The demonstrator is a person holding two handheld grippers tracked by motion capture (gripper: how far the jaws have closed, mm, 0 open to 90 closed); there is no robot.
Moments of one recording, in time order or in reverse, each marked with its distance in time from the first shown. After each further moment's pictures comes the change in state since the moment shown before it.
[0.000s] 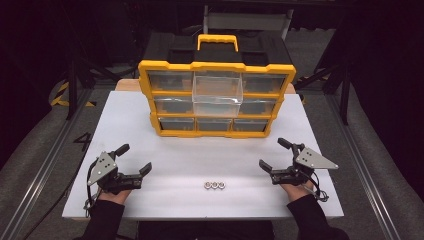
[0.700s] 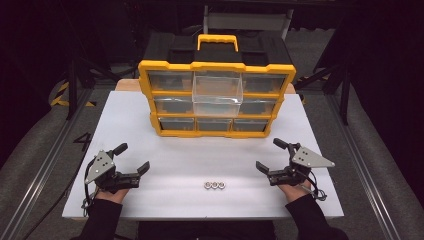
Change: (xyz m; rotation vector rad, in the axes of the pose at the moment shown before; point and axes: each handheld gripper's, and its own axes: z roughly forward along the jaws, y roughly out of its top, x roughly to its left) left arm 0.003 0.004 -0.003 0.011 -0.001 0.017; right arm 0.005 0.005 0.006 0.020 0.049 -0.003
